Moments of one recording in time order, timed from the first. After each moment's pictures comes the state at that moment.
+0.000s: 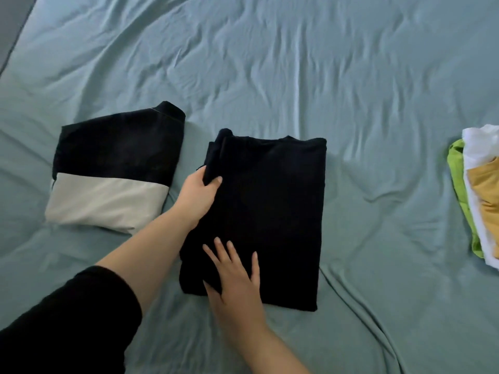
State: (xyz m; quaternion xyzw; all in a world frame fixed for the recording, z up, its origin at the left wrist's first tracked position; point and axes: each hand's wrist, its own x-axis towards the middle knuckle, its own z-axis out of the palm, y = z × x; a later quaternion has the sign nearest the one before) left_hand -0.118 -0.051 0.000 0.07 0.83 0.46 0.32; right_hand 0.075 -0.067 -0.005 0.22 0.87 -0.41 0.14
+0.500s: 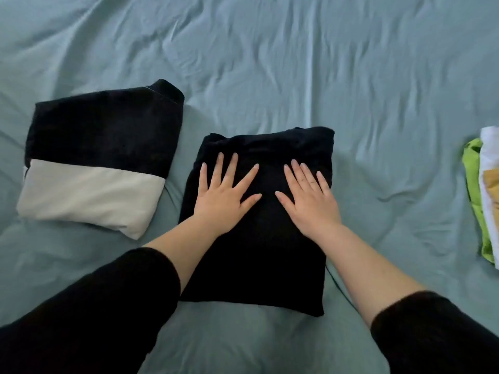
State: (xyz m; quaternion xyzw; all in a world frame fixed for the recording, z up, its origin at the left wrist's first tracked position) left_hand -0.101 -0.044 -0.062 0.42 0.89 -0.01 0.16; right_hand 0.025 0.107 -0.051 0.24 0.95 -0.11 0.17
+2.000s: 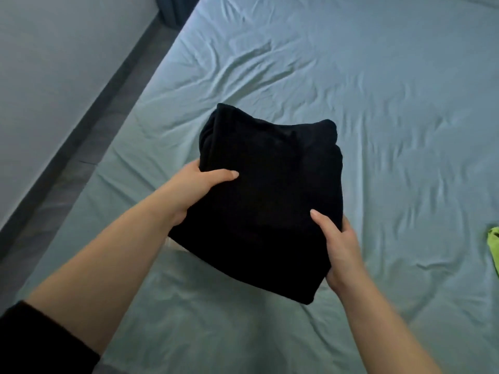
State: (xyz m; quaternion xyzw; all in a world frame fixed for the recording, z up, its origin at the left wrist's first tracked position) left_hand -0.272 -0.206 0.190 0.01 0.72 0.56 0.41; right_hand -0.070 -0.028 0.128 0.39 0.51 -0.76 -0.13
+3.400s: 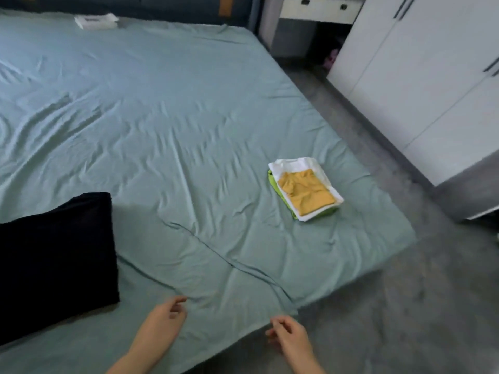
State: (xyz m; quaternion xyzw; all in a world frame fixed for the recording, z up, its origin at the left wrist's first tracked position) left_hand 0.069 -0.181 0.146 0.27 0.81 0.24 0.45; right_hand 0.321 -0.087 0.142 0.68 0.45 -0.58 -0.10
